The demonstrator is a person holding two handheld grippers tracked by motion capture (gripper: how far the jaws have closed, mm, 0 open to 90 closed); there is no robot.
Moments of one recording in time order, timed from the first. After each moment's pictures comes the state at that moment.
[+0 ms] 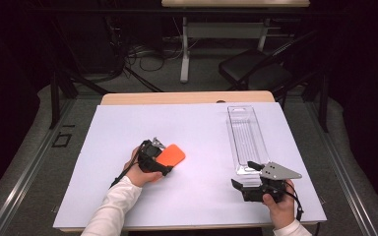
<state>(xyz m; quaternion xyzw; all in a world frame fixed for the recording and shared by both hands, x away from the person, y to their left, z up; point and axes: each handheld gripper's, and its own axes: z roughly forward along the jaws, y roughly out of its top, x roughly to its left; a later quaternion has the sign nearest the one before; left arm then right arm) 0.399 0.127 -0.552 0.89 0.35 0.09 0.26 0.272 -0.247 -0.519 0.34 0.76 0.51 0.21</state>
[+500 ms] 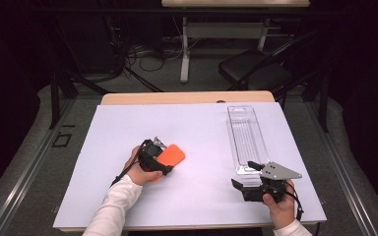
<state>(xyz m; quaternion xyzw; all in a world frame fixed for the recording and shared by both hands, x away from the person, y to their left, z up) 0.399 0.125 -0.551 0.89 0.35 0.09 0.26 0.272 -0.247 -0.519 0.34 0.76 0.51 0.21</state>
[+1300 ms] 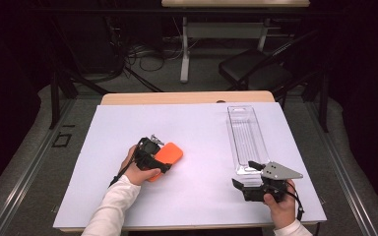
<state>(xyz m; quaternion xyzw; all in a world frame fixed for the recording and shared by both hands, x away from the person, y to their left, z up) 0.396 0.130 -0.535 0.88 0.38 0.08 0.26 0.272 -0.249 -0.519 0.34 0.76 0.51 0.22</state>
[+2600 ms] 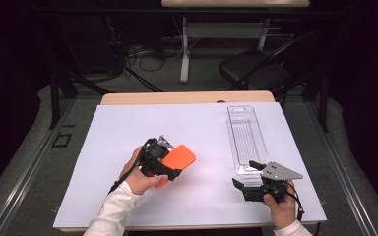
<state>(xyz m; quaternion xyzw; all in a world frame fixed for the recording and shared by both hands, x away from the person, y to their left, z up) 0.346 0.098 -0.473 0.90 0.34 0.07 0.28 0.271 -0.248 -0.517 0.34 0.76 0.50 0.23</state>
